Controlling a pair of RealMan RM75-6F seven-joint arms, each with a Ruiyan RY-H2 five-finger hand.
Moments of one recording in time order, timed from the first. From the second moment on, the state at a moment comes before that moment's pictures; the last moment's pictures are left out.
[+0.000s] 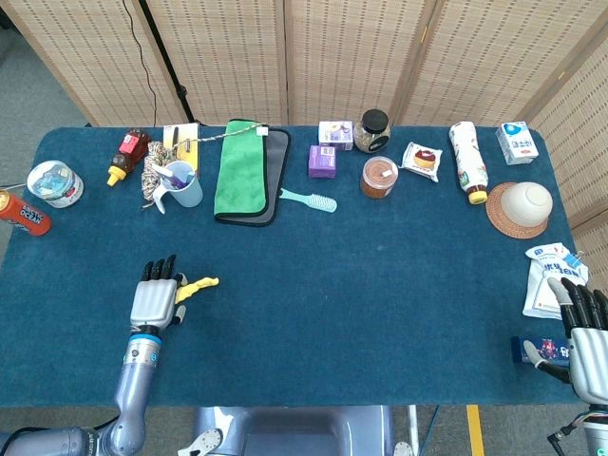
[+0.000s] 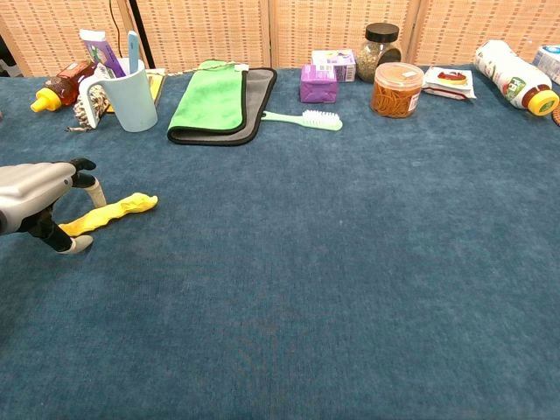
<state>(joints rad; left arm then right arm) -0.50 -1.67 -0.15 -1.62 0.82 1.29 0.77 -0.01 -1.04 0.06 -1.77 -1.49 1.56 -0.07</state>
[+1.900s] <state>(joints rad) -0.50 -1.43 -0.12 -1.79 1.09 1.23 0.61 0.05 -1.02 0.08 -1.84 -1.54 1.51 -0.07</state>
